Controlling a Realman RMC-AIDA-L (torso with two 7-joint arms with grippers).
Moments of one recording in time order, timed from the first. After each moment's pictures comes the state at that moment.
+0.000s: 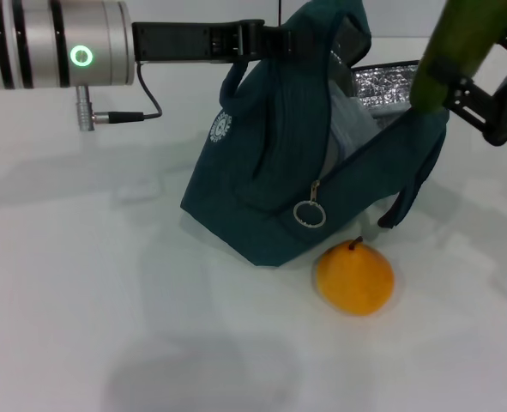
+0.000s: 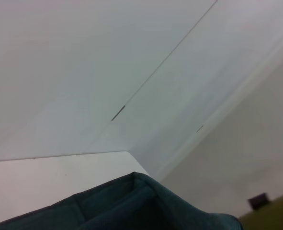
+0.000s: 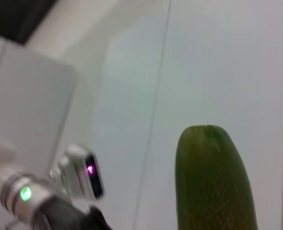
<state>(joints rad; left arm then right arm) -0.64 -2.09 0.97 0.94 1.77 1.44 -2.28 0.60 2.02 -0.57 -0.19 -1.47 -1.73 0.54</state>
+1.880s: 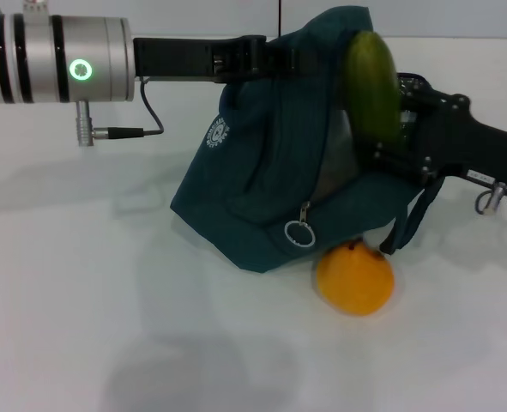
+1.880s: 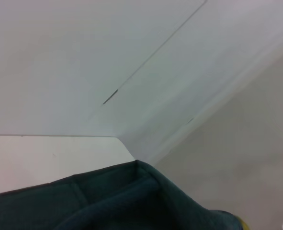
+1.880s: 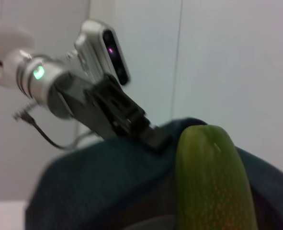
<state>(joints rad) -0.63 -2.09 0.97 0.92 1.76 1.49 -2.32 0.66 2.03 -0.87 -0.23 -1.46 -1.42 0.70</state>
